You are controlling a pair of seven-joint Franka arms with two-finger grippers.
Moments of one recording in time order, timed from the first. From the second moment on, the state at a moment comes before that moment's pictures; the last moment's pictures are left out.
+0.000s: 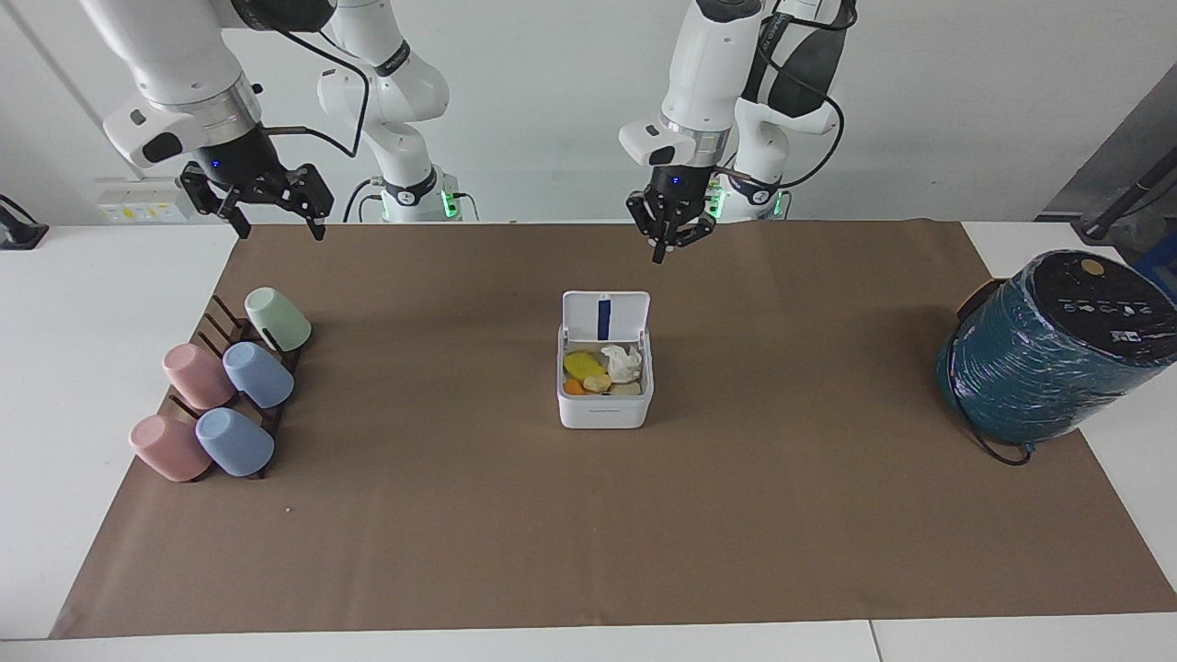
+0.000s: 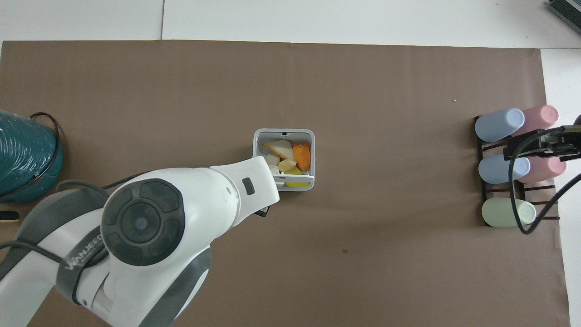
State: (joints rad) left arm -0.67 -0.09 0.00 -1.93 -0.02 2.05 -0.16; right arm 0.03 -0.02 -0.02 -1.54 -0.02 1.49 0.05
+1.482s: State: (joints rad) left arm -0.67 0.26 0.02 -1.88 -0.02 2.56 -0.25; right arm 0.03 -0.02 -0.02 -1.54 -0.02 1.49 0.05
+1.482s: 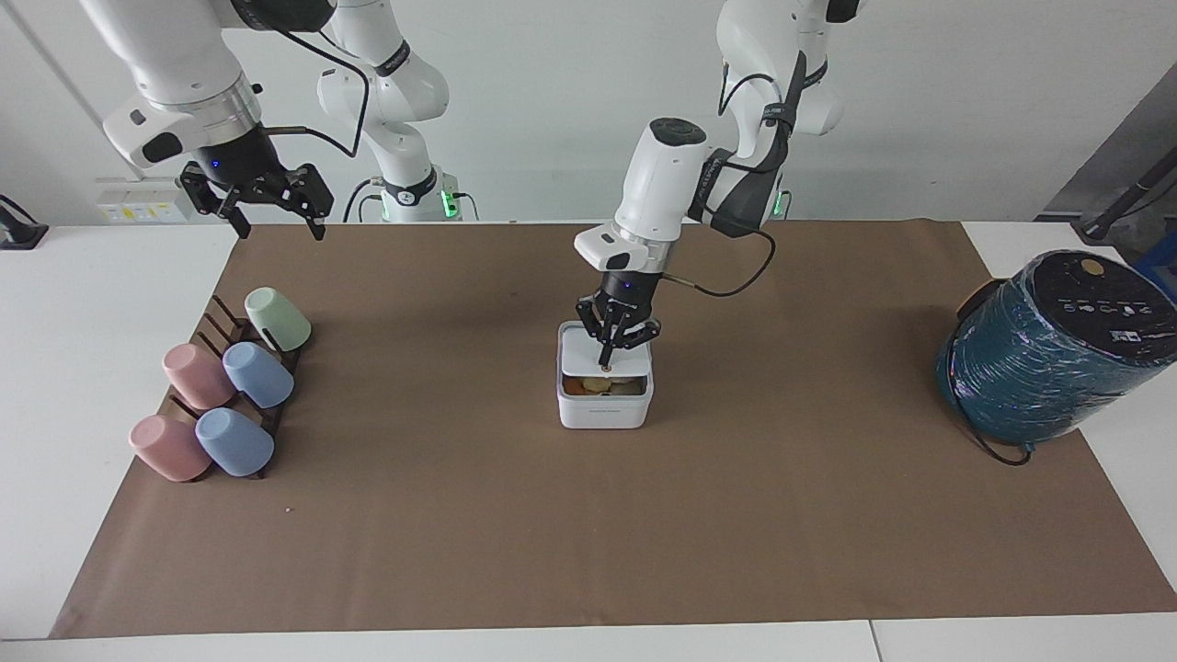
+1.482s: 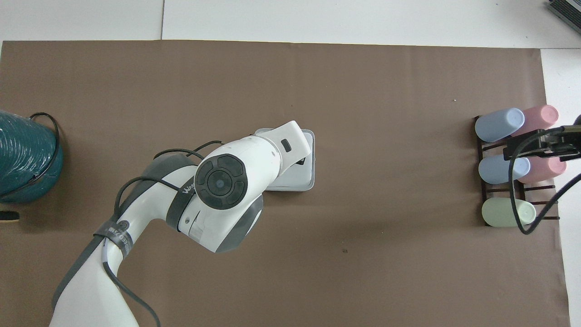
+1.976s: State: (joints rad) left arm -0.67 0.32 0.02 -1.82 -0.02 2.57 -0.25; right arm 0.03 -0.02 -0.02 -1.54 -0.02 1.49 0.05
